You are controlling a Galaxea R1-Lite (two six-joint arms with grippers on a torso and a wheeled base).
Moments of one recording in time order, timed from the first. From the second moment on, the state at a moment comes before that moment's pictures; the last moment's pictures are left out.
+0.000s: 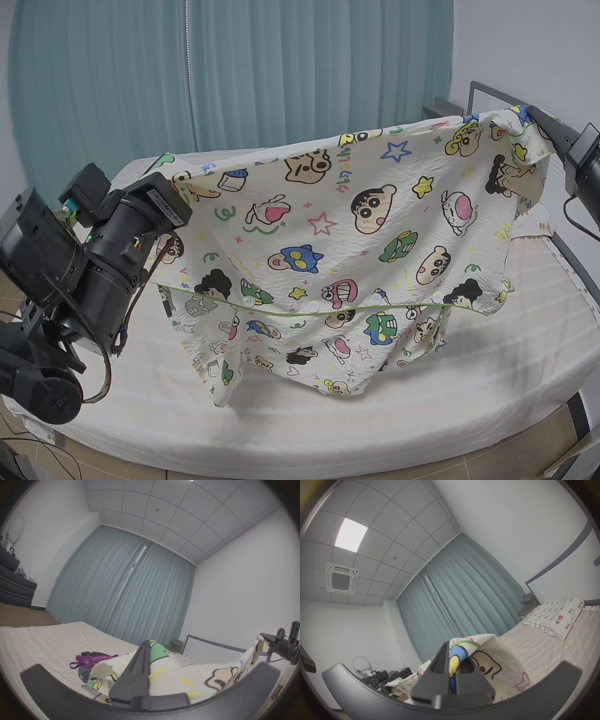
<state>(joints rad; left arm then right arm) -0.64 1.58 -0.62 -1.34 0.52 -0.17 0.36 1.29 -0.74 -0.97 0.02 0.53</state>
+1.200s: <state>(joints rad) -0.67 1.60 -0.63 -1.35 0.52 -0.17 0.33 1.27 -0.73 -0.97 0.01 0.53</state>
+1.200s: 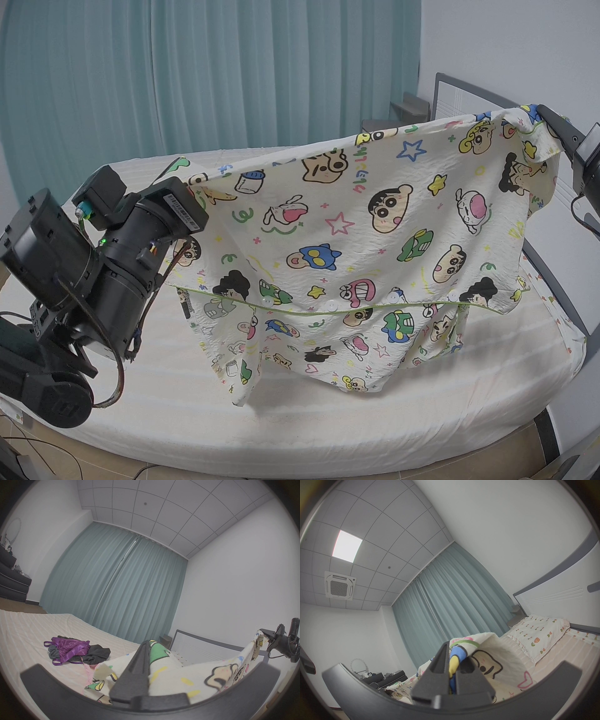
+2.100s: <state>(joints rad) -0.66 1.40 -0.50 -1.35 0.52 -0.03 0.34 1.00 -0.65 -0.87 0.18 0.53</state>
